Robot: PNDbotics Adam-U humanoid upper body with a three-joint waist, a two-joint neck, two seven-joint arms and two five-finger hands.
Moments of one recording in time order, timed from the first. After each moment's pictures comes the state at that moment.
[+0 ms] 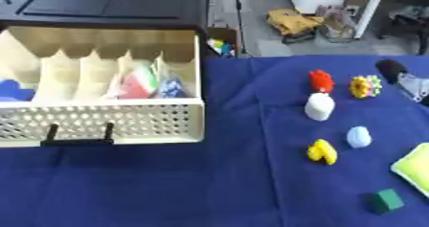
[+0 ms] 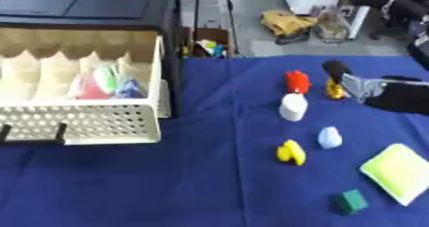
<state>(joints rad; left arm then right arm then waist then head) -0.32 0.28 0.12 -1.99 0.11 -0.58 0.32 -0.49 -0.63 -0.19 -1.98 0.83 -0.30 0.19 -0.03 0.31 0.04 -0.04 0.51</state>
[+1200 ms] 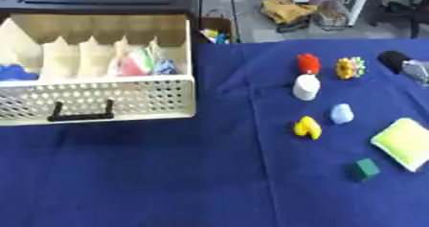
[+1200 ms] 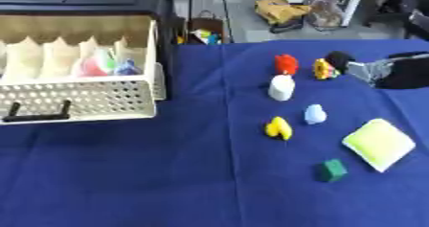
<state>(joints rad) -0.28 0.31 0.11 -1.99 0.14 -0.58 0.32 -0.41 -0.94 -0.05 -1.96 0.76 -0.30 0.28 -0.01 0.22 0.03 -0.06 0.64</state>
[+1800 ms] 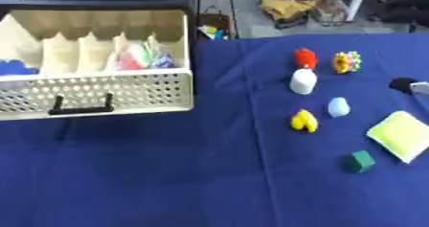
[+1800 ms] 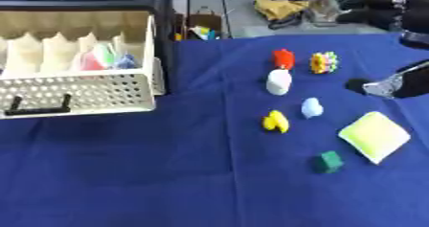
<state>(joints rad) -0.27 0.32 0.11 -1.99 0.16 -0.58 0.31 -0.42 -1.14 0.07 -1.75 0.66 -0.38 0.39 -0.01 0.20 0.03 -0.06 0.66</state>
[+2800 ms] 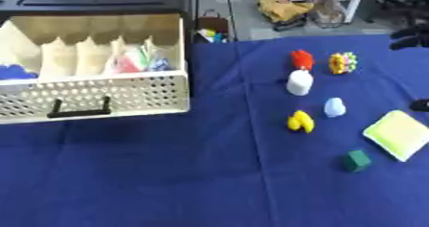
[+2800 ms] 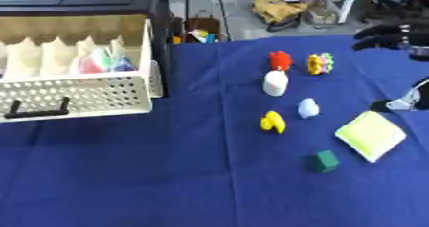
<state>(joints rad) -0.27 0.32 0.11 -1.99 0.17 -0.59 0.30 -0.40 -1.15 0.08 -1.66 0.58 -0.38 0.50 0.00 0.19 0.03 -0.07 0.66</state>
